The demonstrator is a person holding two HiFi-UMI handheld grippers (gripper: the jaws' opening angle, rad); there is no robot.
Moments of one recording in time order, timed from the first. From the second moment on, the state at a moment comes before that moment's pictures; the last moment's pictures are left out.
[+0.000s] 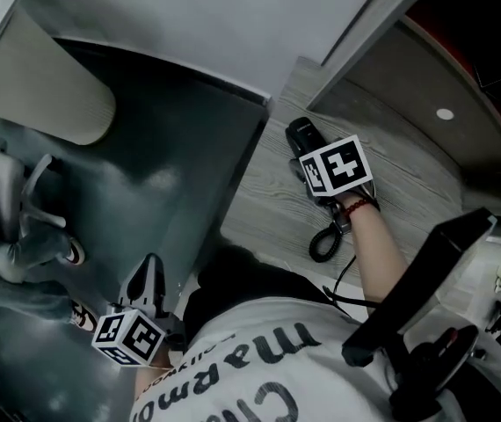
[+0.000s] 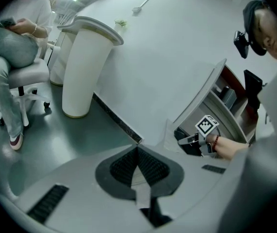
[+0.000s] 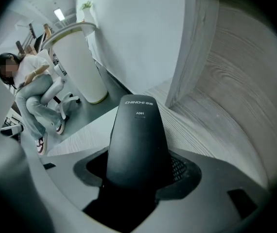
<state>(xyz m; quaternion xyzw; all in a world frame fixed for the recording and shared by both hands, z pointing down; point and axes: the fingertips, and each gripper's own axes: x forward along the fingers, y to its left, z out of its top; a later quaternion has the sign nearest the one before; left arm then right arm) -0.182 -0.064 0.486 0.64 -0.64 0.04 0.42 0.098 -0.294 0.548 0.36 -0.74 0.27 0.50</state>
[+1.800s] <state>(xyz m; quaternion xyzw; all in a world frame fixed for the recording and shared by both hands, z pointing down) -0.213 -0.090 0.439 0.67 -0.66 0.05 0.34 0.101 -0.292 0.550 0.35 -0.76 0.24 0.49</state>
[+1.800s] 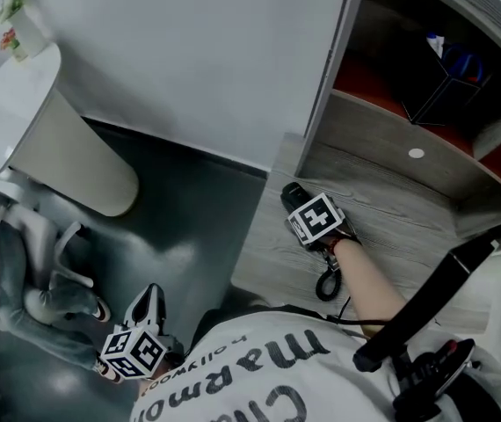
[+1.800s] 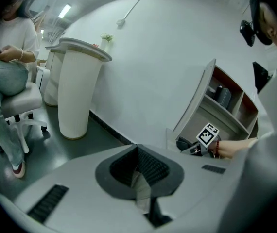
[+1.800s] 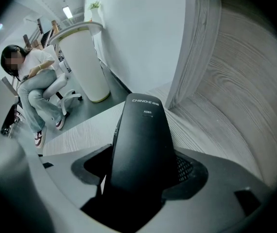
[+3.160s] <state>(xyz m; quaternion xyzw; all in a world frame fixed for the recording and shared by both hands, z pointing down) -0.218 -0.071 0.440 0.66 -0.67 0.06 0.33 0.100 -0.303 0.547 0.37 -0.78 0.17 0.48</state>
